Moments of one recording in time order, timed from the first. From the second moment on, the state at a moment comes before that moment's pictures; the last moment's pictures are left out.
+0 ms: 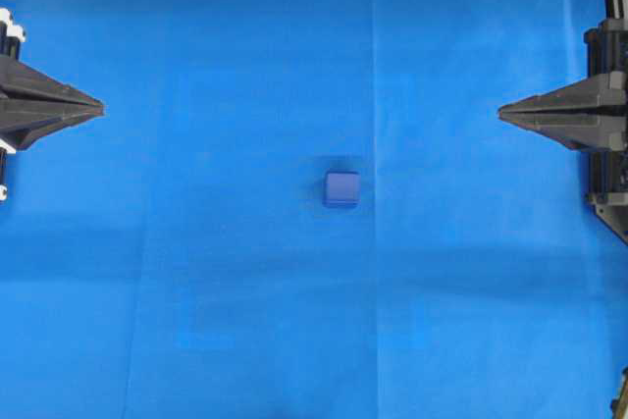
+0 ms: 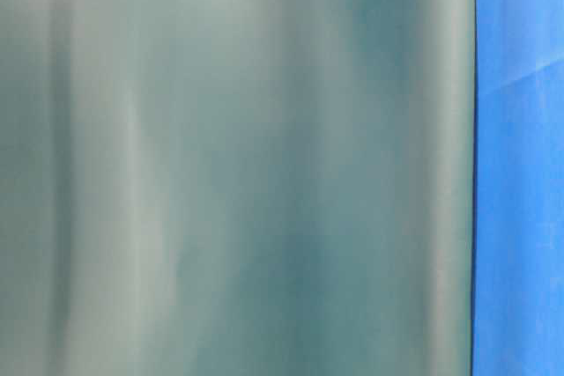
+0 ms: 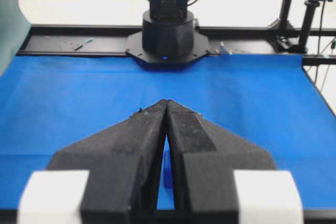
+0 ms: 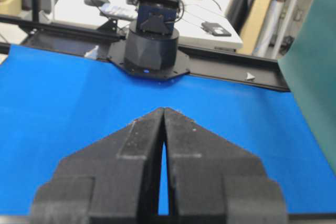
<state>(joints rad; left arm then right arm) 0.00 -0.97 1.18 0.00 -0.29 0.00 0.00 -0.96 1.17 0.00 -0.29 0.00</state>
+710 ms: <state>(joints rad) 0.00 -0.99 1.18 0.00 -0.28 -0.02 0.00 -0.95 1.16 0.00 -0.26 0.02</state>
